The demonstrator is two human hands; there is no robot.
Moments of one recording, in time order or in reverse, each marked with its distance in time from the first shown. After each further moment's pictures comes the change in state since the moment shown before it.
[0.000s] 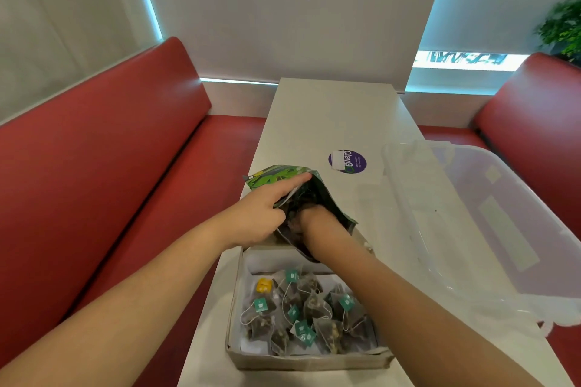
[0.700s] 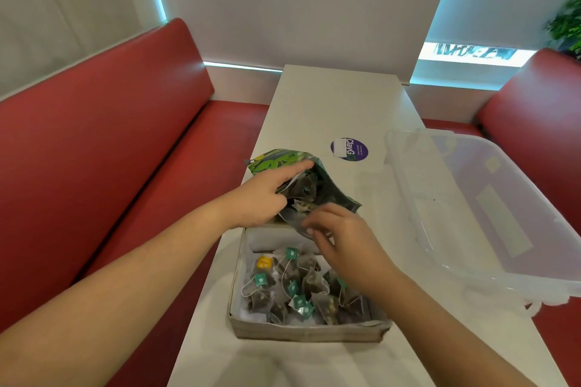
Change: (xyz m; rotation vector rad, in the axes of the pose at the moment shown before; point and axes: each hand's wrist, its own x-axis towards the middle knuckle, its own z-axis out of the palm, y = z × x) left_hand -0.009 -0.004 0.004 0.044 -0.004 0.002; right_hand -0.120 0.020 0.017 0.501 0.618 -0.378
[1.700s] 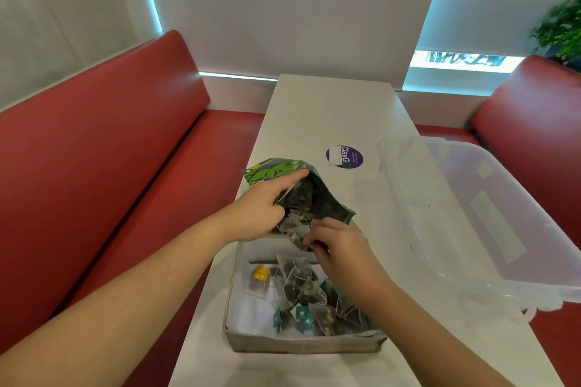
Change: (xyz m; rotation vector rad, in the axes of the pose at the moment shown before) left_hand -0.002 0.004 0.005 0.013 0.037 -0.010; right_hand -0.004 0.006 0.008 -0.035 0.050 0.002
